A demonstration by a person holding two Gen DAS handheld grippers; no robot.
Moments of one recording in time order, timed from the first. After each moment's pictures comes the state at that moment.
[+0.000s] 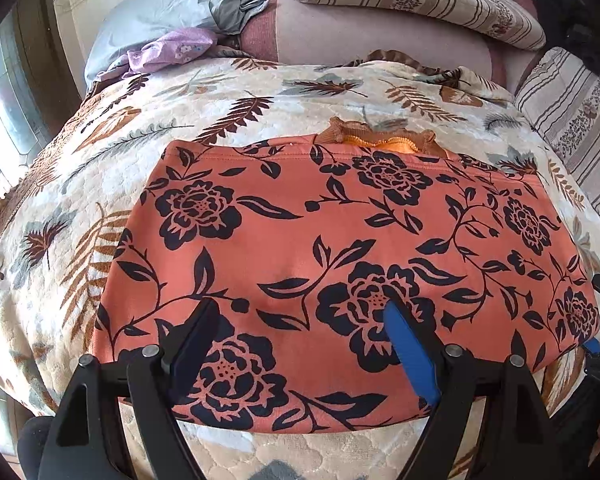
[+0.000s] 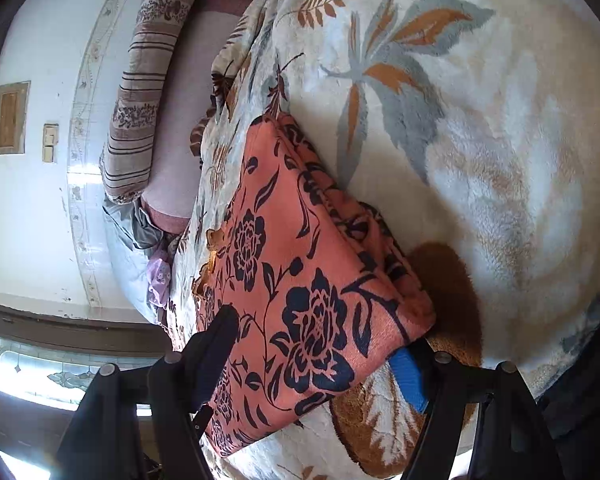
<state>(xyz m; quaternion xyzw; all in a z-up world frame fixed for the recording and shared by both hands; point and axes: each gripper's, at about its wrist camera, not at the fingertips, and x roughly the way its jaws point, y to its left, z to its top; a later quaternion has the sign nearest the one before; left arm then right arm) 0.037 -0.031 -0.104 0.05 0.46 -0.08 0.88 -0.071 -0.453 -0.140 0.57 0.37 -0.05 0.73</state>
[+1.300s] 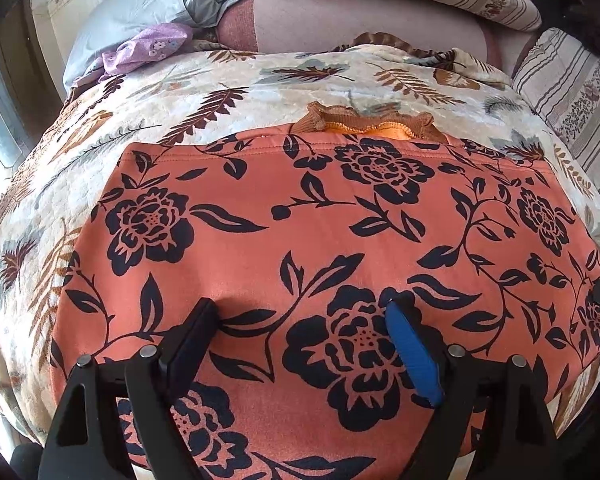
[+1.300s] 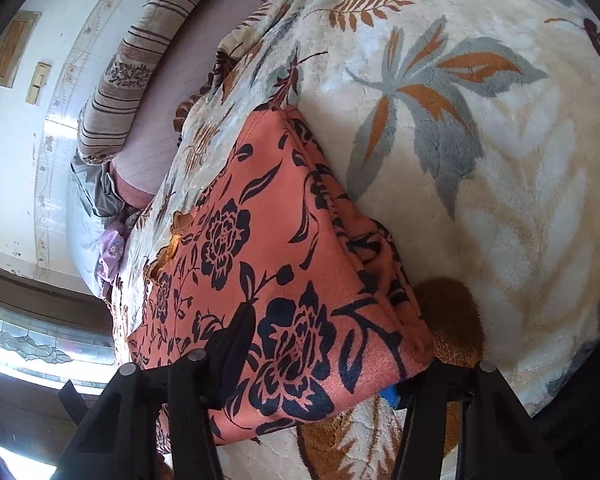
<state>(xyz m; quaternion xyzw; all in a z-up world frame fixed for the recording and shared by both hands) 0.060 -0.055 -0.132 0.07 0.47 -0.09 0.87 -0.048 -0.441 -0.138 0.47 0.42 -0.09 0.77</state>
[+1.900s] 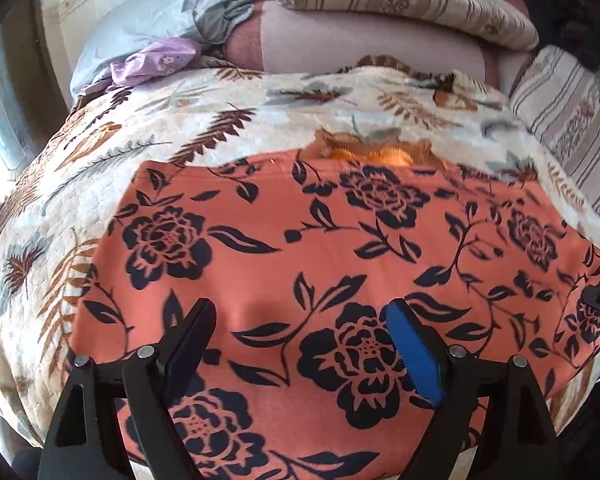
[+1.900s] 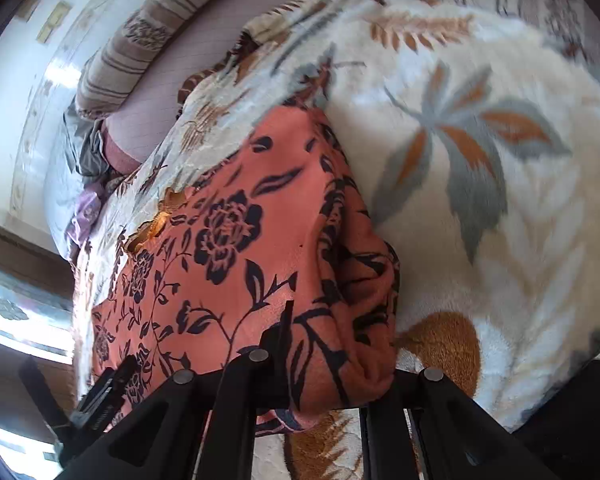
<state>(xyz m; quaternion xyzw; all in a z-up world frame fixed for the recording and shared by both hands) 0.059 -0.034 -0.107 0.04 0.44 -0.10 0.89 -0.014 -0.406 -0.082 0.33 0.45 -0.10 0.83</state>
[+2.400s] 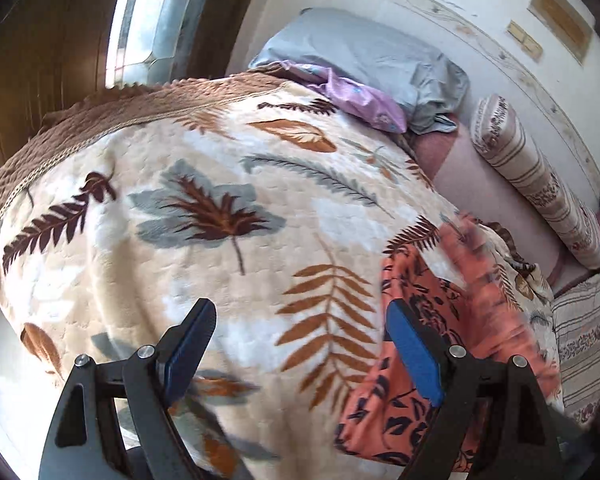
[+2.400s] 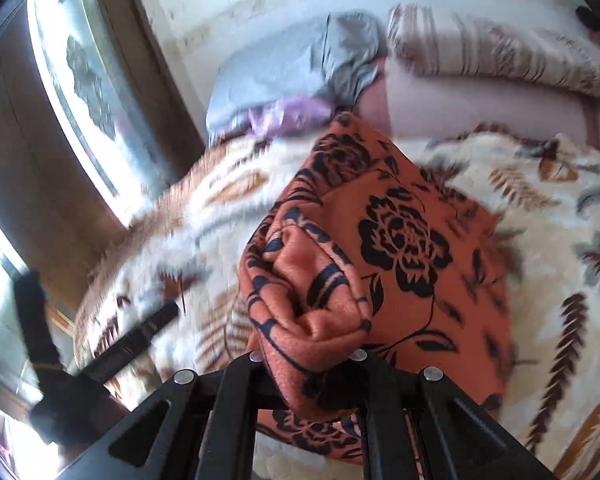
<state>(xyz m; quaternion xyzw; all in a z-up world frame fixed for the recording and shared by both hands) 0.028 0.223 -0.083 -0.23 0.38 0.06 0.90 0.078 -0.059 -0.062 0.07 0.50 0.15 0.85</state>
